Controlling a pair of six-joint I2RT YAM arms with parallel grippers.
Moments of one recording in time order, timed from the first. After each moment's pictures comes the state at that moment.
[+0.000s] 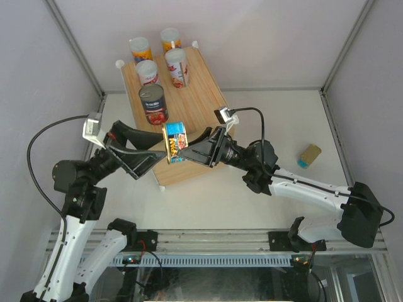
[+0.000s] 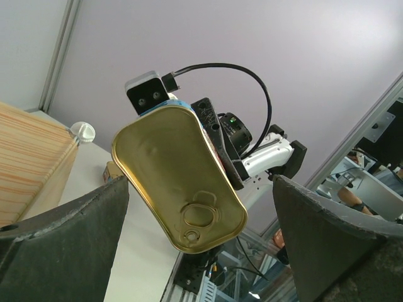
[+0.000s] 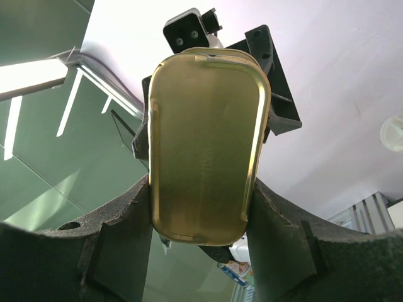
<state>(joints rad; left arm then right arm) -0.29 0.61 0.90 0.23 0.78 -0.96 0.97 1.30 0.91 0.92 -0.40 1.28</state>
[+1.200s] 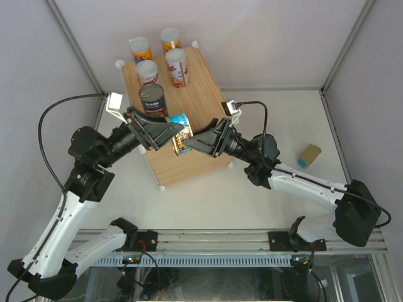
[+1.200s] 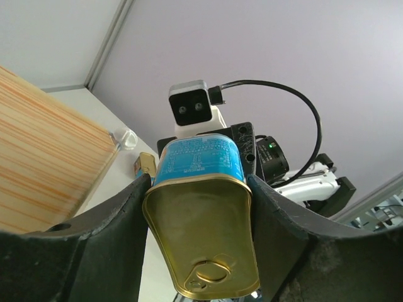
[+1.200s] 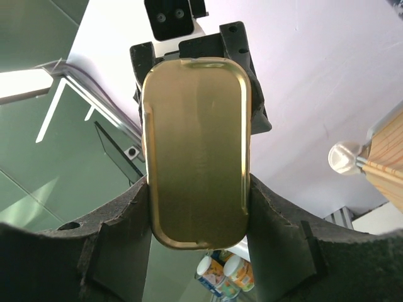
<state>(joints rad) -0.49 0.82 1.11 -0.03 0.50 -0.78 0.88 1.33 0.91 0.96 -0.43 1.26</state>
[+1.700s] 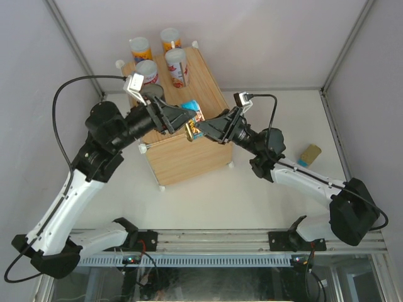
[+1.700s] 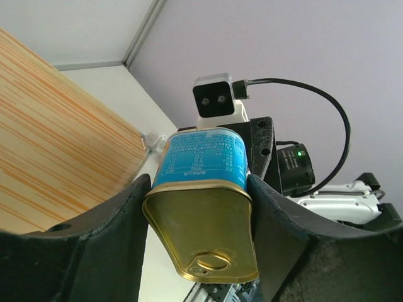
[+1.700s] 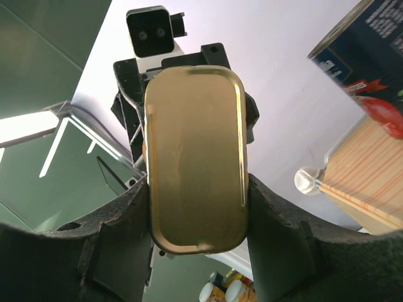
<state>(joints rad) -0.58 1.02 1.35 -0.25 0.33 -0.67 0.74 1.35 0.90 1.03 -0.45 1.38</state>
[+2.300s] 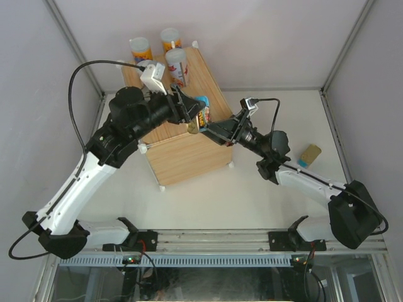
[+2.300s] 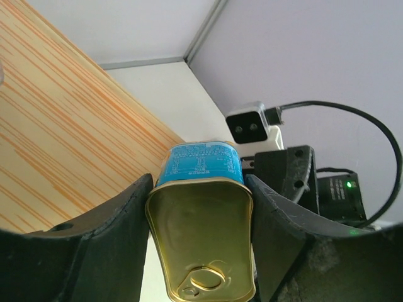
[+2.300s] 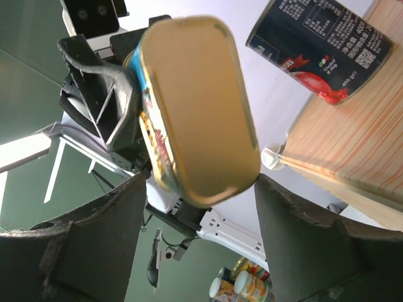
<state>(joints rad) -0.69 1.20 1.55 -0.42 0.06 -0.53 0.62 1.34 0.78 1.05 -0.49 1.49</state>
